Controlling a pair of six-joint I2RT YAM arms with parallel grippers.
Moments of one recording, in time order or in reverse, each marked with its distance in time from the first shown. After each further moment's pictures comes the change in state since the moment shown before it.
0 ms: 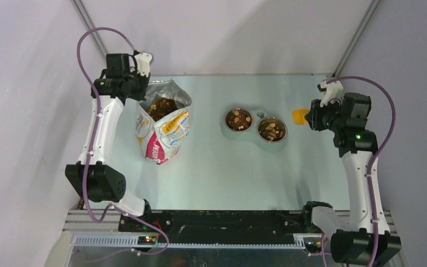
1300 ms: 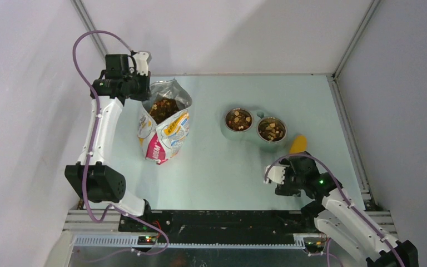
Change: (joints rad) left arm 0.004 -0.003 -0.005 -0.007 0.105 -0.156; right arm 0.565 -0.366 -0.759 -0.033 0.357 -0.862
